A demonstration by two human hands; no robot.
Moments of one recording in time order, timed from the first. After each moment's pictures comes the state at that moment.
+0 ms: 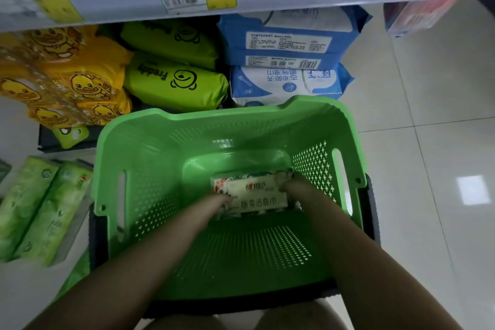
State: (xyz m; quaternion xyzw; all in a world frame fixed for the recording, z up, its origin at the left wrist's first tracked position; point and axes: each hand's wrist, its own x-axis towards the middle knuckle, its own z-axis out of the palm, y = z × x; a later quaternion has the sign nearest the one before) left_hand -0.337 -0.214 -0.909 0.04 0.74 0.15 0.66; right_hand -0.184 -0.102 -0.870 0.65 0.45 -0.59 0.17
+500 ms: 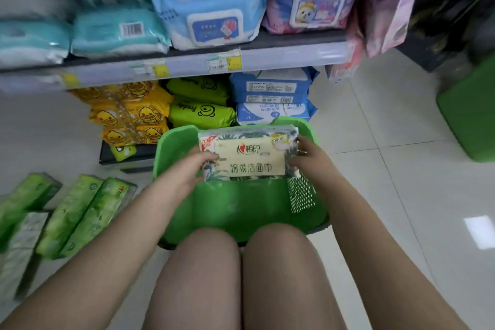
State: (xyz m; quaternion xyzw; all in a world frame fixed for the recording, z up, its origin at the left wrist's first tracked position) left_hand -0.361 -0.235 -0.696 0.15 0.69 0.41 0.58; right_hand -0.151 -0.137 -0.701 0.58 0.58 -0.57 -0.11
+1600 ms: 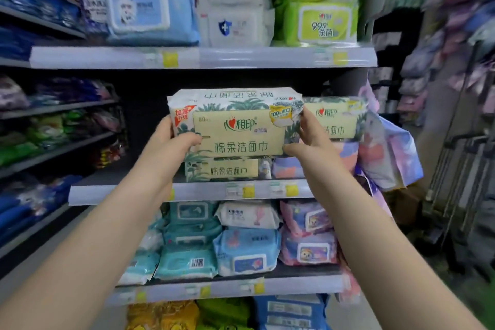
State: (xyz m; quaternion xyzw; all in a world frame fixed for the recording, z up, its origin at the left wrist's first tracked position) left_hand -0.401 -0.245 -0.259 0.42 0.56 0.70 0.14; right_hand -0.228 -0.122 -0.273 0.18 0.70 -0.48 -0.50
